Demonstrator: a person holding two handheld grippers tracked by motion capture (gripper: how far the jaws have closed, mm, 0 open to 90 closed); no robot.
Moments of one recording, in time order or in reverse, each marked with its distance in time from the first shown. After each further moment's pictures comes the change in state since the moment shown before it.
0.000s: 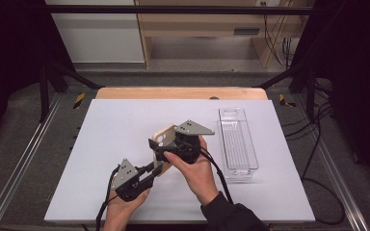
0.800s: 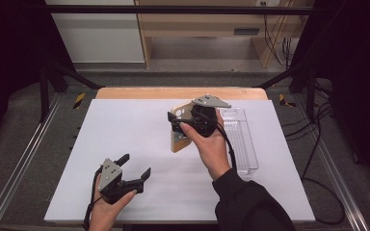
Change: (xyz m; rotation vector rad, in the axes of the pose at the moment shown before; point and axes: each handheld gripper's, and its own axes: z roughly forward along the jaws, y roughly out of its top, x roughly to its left) left arm 0.029 -0.007 -0.030 0.003 0.169 0.023; right arm -0.052 0.050 -0.009 0.002 -0.164 0.031
